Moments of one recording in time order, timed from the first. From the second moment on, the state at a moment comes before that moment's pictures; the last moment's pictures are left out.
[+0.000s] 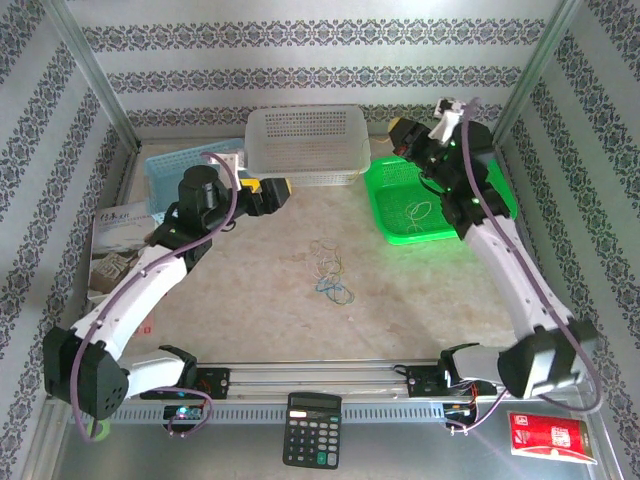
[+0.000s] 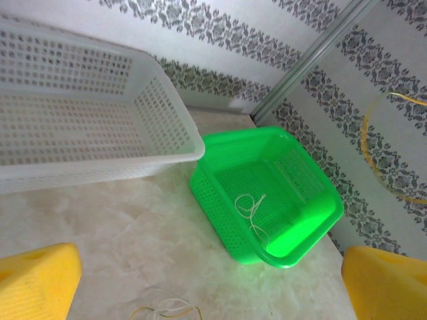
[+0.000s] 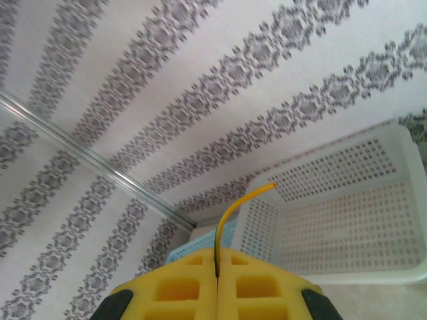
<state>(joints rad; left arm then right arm) -0.34 1.21 1.00 -0.09 0.32 -0.51 0.22 1.33 1.28 -0.04 -0.32 0.78</state>
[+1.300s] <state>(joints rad) -0.30 1.31 0.89 -0.06 0.33 -0.58 0.35 2.27 2.23 -0.40 -0.36 0.53</state>
